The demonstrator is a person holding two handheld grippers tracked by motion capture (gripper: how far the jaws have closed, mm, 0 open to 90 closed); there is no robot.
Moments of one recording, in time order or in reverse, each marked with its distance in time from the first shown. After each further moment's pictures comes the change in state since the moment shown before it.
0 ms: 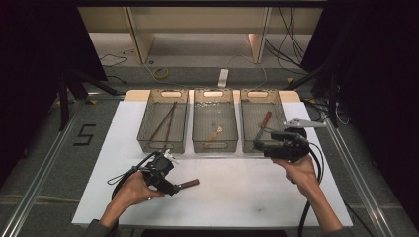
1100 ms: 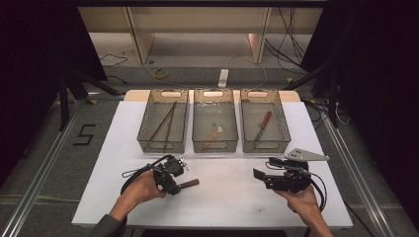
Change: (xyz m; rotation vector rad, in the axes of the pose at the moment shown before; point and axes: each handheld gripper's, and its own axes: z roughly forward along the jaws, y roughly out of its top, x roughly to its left) left arm -0.011 0.015 0.024 0.193 0.007 0.118; right arm 0.018 -0.062 -0.014 -0.014 0.065 -0.021
